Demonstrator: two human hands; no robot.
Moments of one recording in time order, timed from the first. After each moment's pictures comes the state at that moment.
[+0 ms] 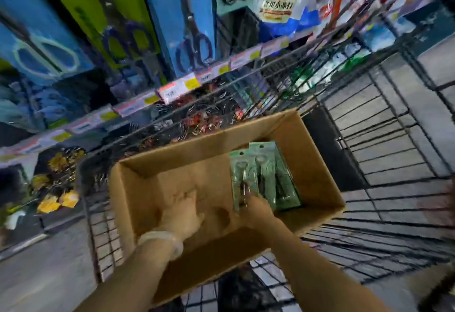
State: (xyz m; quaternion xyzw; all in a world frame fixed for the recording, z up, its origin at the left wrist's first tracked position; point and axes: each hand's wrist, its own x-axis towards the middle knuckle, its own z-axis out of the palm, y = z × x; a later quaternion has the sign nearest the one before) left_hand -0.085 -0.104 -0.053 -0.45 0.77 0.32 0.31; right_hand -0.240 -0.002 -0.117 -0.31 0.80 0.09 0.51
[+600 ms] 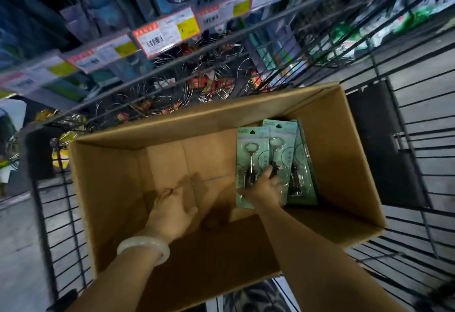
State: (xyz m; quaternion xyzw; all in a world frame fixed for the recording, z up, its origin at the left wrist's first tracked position) left_hand -0.085 -0.098 -0.137 -0.57 0.65 0.40 0.32; right_hand -0.269 -0.016 -0.221 -0.13 0.87 0.08 0.47
